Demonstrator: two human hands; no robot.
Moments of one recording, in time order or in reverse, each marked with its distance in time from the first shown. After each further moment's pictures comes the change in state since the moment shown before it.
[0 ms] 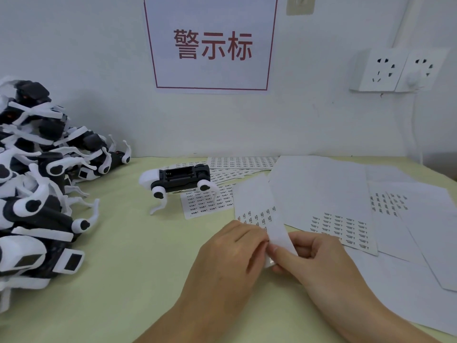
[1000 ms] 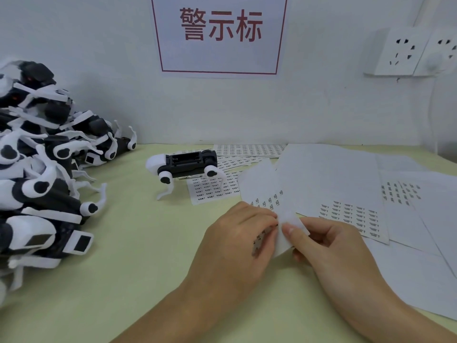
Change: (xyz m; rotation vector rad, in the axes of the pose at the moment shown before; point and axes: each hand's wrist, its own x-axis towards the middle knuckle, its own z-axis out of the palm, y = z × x) left_hand -0.001 0.000 -0.003 -0.093 0.034 -0.035; right_hand -0.006 -0.003 0.004 -0.020 0.129 -0.096
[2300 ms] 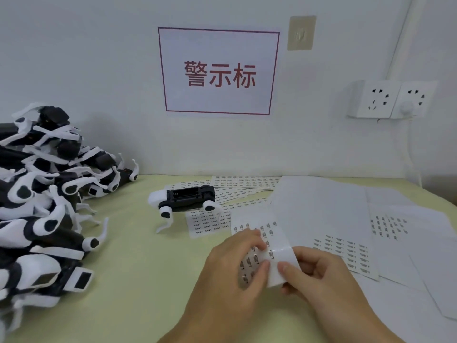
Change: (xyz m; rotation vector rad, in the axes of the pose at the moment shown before) left_hand 0.002 0.003 -0.006 -0.252 -0.078 -0.309; right_hand 0.010 -0.006 -0.004 0.062 -0.095 0.068
